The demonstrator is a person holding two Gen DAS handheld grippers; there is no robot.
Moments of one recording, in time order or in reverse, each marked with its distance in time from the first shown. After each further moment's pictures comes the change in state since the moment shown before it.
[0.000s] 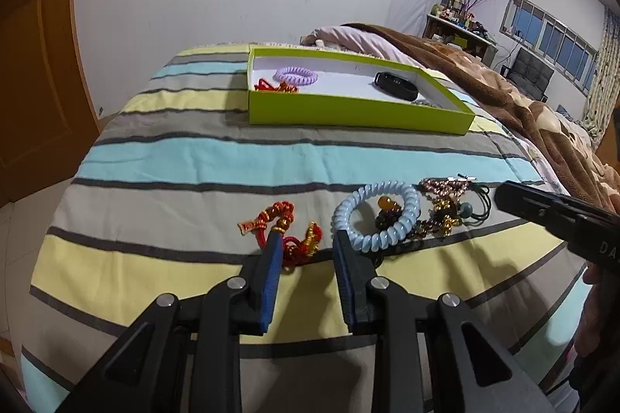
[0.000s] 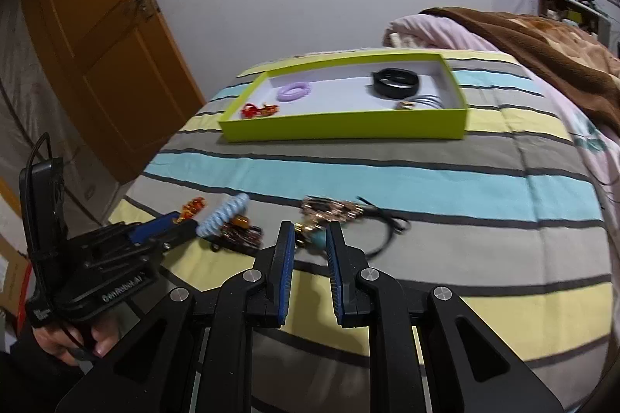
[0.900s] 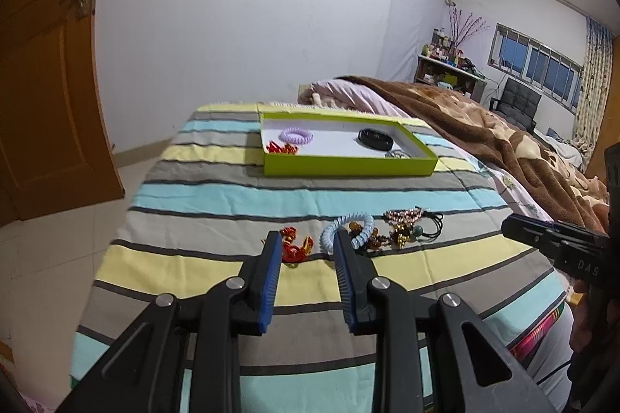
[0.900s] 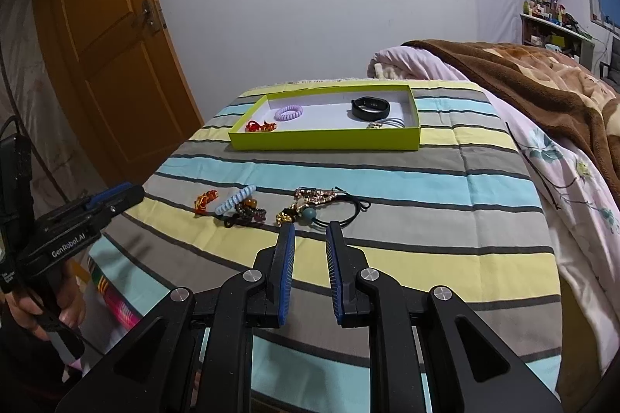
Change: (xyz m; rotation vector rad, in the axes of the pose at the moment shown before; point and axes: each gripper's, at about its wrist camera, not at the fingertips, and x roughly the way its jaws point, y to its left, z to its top) left arm -0.078 -0.002 -0.006 0.005 -0.165 -0.002; right arm -0.076 0.005 -0.028 -0.032 -0.095 -0.076
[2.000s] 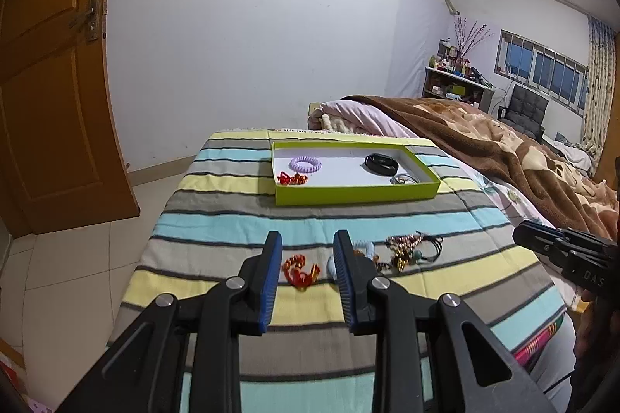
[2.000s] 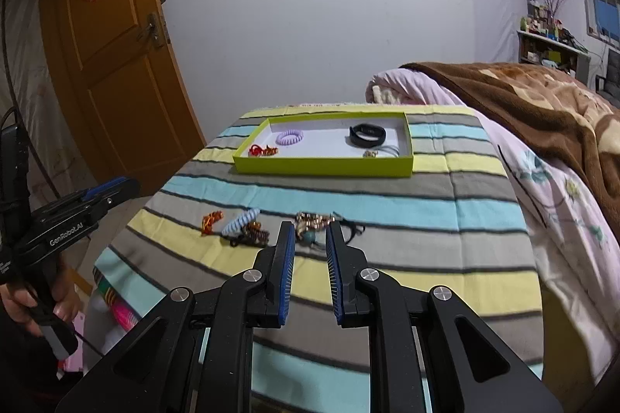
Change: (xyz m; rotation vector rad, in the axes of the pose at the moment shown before) left arm -0.029 -0.006 0.021 0.021 -0.063 0.056; right arm -0.026 0.003 0.010 -0.012 -0.066 -0.013
